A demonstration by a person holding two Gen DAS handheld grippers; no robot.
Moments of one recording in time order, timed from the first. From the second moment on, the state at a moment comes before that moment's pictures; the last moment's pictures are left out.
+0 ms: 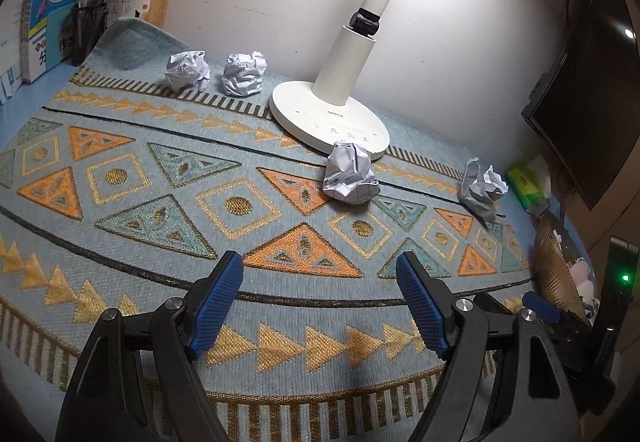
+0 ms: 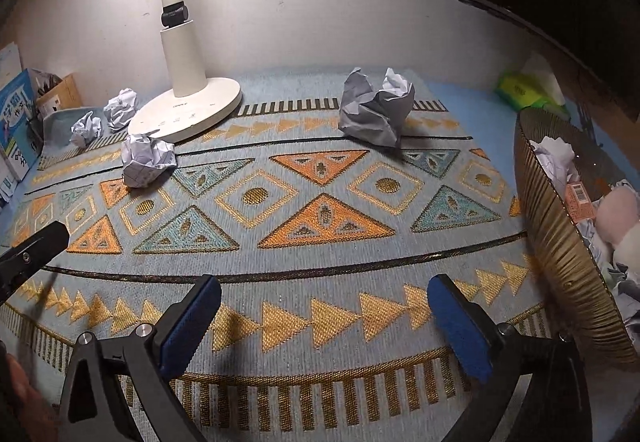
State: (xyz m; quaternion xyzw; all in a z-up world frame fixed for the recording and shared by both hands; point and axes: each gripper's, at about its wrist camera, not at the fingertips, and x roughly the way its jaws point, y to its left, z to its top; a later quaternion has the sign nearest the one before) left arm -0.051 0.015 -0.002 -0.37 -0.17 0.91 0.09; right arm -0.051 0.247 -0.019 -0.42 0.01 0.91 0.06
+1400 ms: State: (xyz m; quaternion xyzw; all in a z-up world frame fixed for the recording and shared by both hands) left arm -0.164 0.071 -0.007 -0.41 -0.07 0.90 0.12; right arm -0.185 0.292 -0.007 -0.37 0.12 0.92 0.08
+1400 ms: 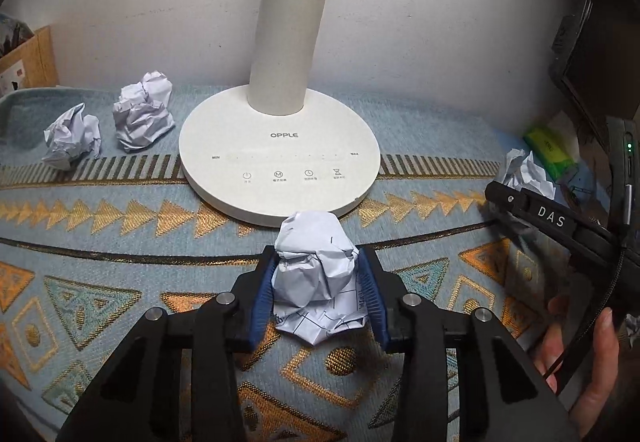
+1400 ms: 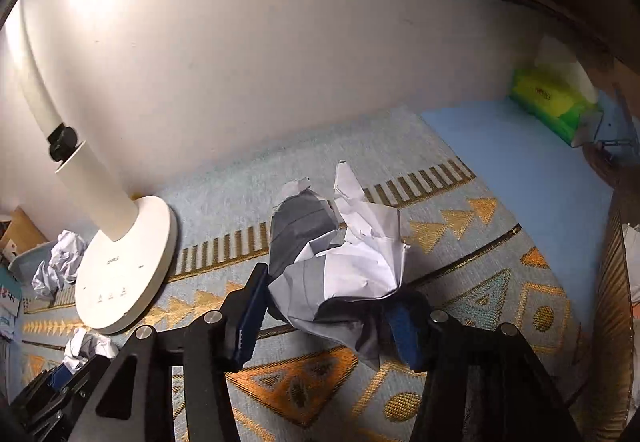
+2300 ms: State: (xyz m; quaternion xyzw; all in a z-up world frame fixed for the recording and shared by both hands) left arm -0.009 0.223 0.109 -0.31 -0.02 0.90 0.31; right arm 0.093 0.453 0.125 -0.24 0.16 0.95 0.15
